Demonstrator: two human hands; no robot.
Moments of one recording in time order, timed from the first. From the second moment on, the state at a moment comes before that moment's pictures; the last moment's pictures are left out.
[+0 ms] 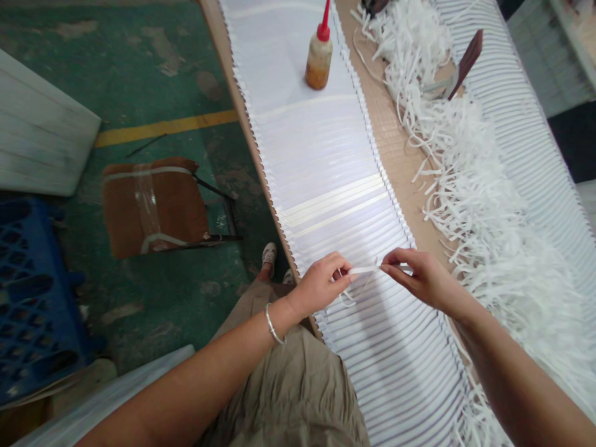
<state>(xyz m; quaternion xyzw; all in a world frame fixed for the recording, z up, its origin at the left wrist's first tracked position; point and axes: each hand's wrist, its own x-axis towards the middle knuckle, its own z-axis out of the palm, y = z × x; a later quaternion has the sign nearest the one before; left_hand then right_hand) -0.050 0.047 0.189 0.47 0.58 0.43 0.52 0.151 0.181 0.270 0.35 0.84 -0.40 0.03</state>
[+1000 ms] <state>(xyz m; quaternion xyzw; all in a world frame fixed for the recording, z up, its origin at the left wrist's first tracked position) -0.112 0.027 0.115 0.21 0.76 0.37 0.48 0.169 0.307 0.175 0.54 0.77 -0.34 0.02</state>
